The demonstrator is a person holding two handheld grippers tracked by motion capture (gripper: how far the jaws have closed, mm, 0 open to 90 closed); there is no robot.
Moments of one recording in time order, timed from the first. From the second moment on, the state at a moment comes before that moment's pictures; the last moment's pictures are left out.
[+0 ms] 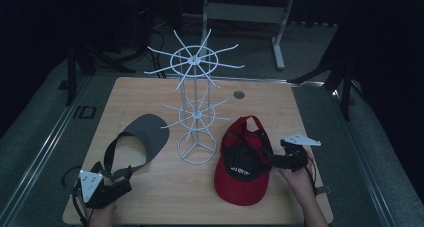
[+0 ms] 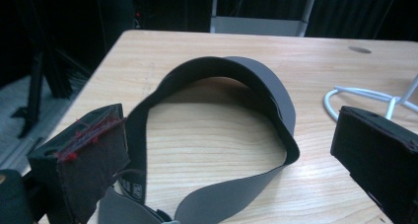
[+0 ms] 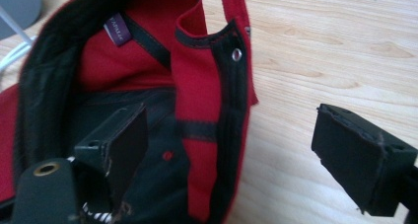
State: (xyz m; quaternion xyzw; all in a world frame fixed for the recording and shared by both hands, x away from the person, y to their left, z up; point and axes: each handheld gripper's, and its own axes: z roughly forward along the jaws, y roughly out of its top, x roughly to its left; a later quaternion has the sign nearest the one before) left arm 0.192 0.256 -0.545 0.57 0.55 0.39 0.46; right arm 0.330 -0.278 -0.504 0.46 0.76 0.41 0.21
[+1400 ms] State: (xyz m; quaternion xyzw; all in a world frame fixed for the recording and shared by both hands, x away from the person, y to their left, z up) left arm 0.194 0.255 -0.546 0.60 0.54 0.36 0.47; right arm 0.342 -0.242 -0.506 0.41 0.81 0.33 0.26
